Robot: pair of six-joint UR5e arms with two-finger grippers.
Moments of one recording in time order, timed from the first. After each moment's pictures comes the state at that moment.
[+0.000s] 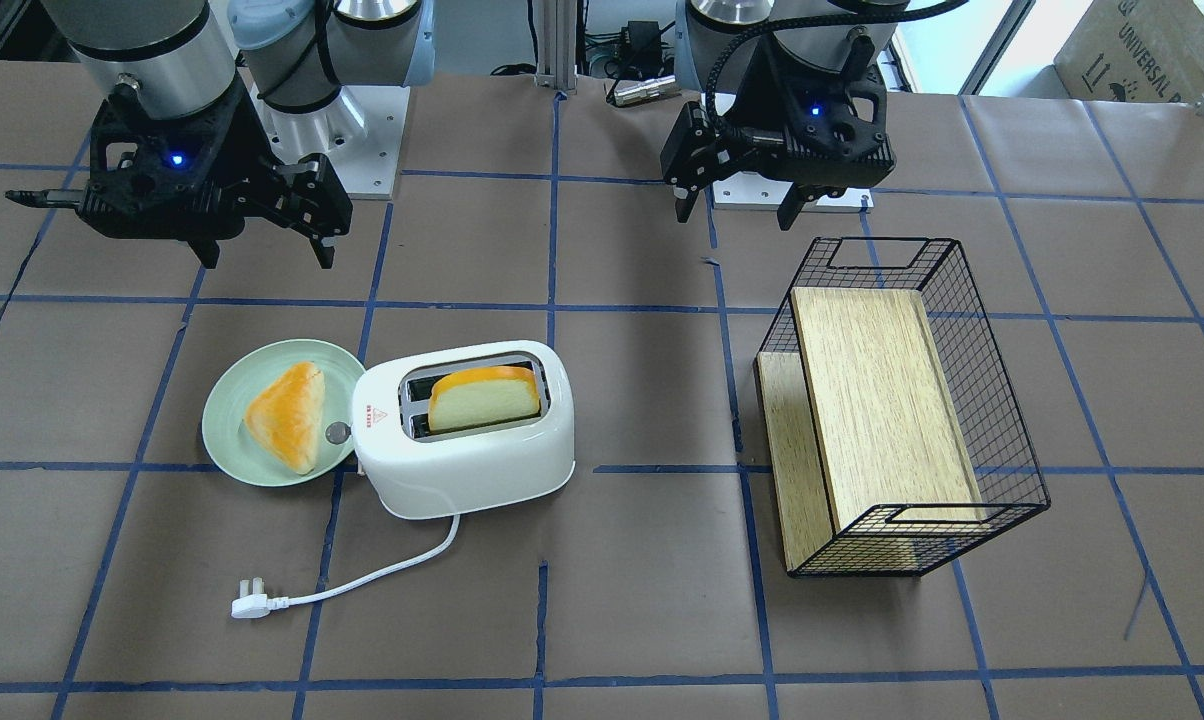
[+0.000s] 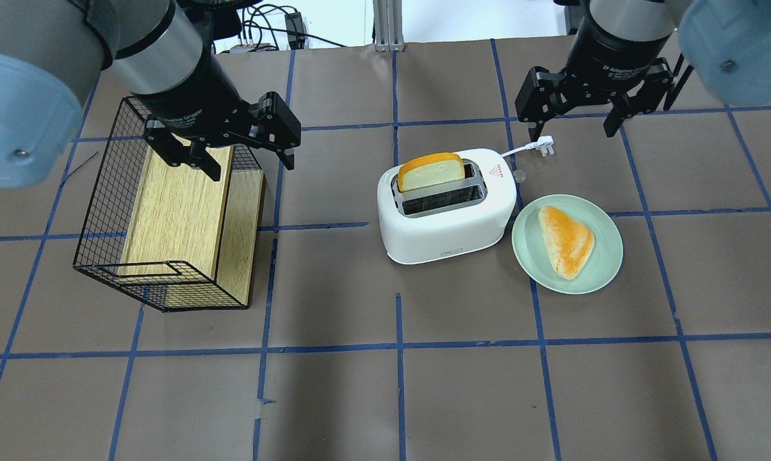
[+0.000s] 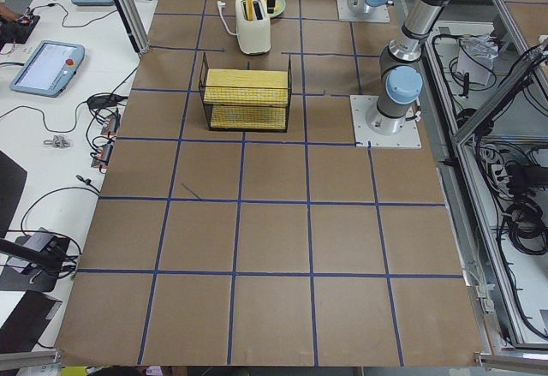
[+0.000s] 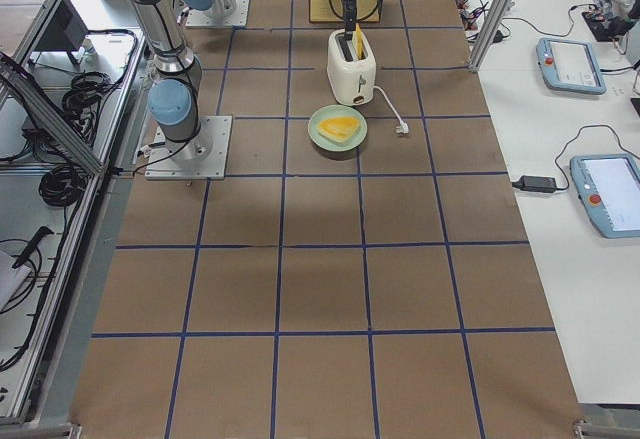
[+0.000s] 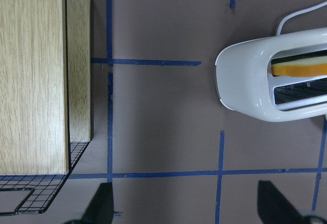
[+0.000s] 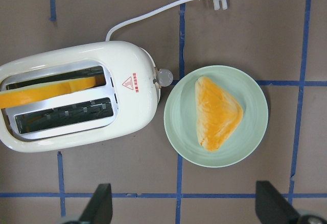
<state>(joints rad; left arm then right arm) -1.68 -1.54 -1.56 -1.59 1.45 -0.16 1.61 -1.54 1.52 -1.56 -1.57 0.02</state>
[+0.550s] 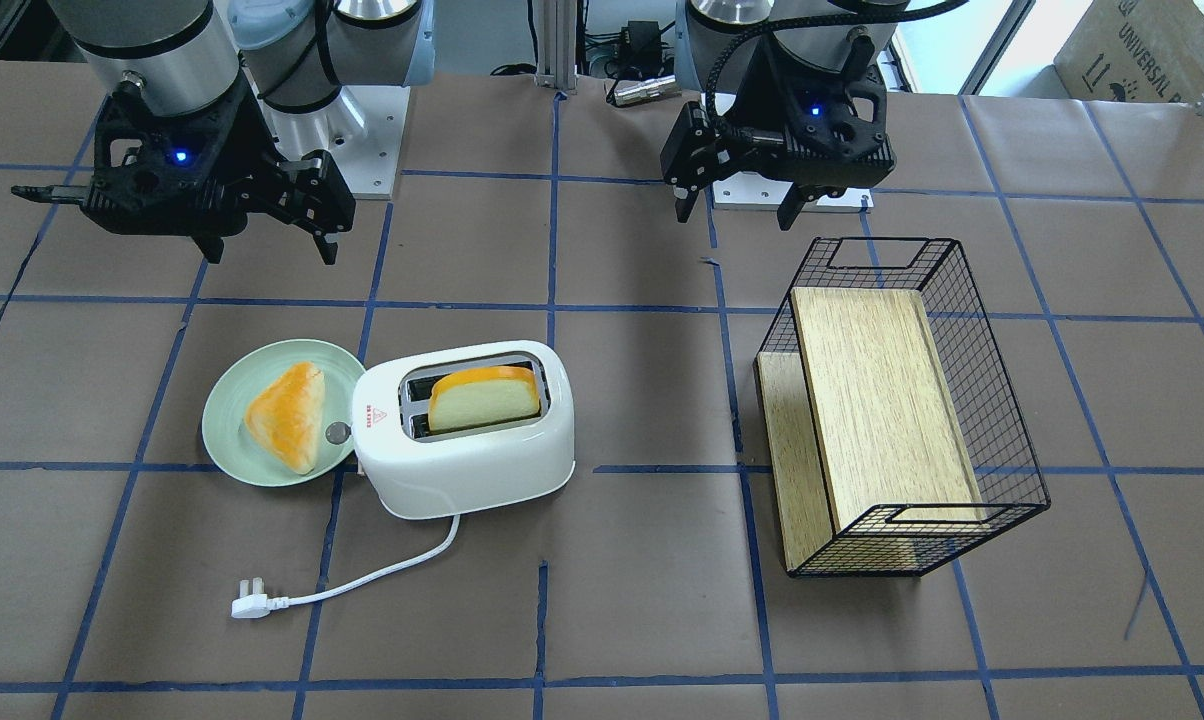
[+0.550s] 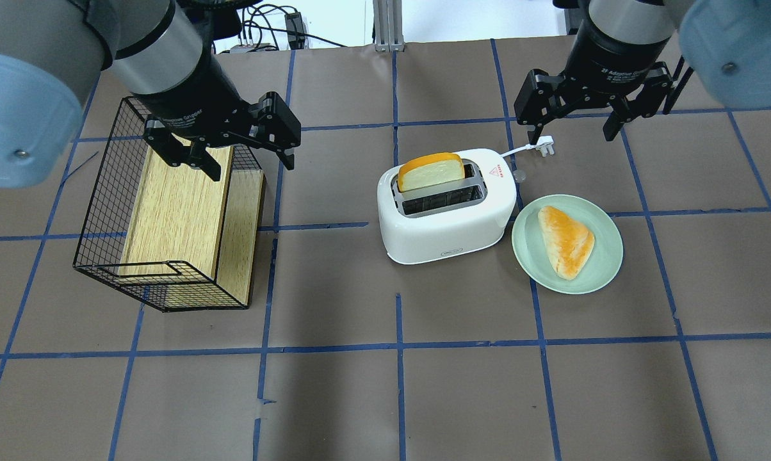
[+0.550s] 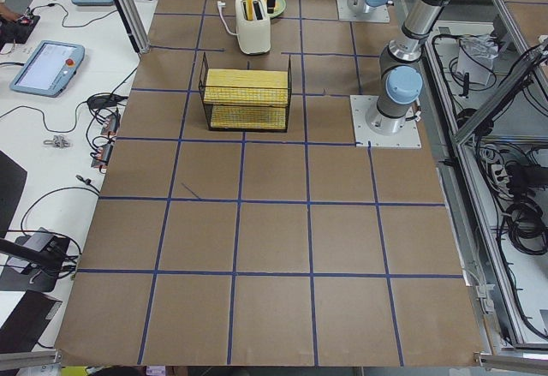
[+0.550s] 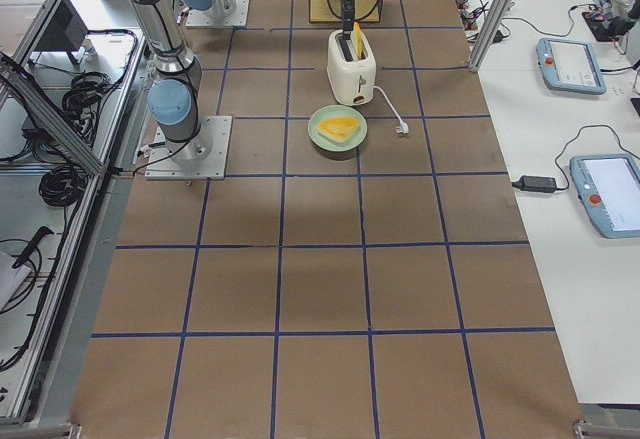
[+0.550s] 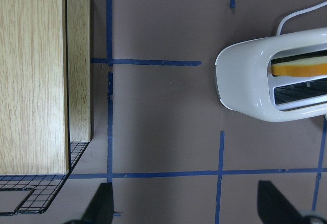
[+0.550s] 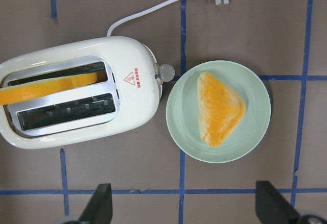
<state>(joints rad) -1.68 -1.54 -1.56 -1.59 1.45 -0.16 1.61 -1.55 1.52 -1.55 -1.57 0.03</state>
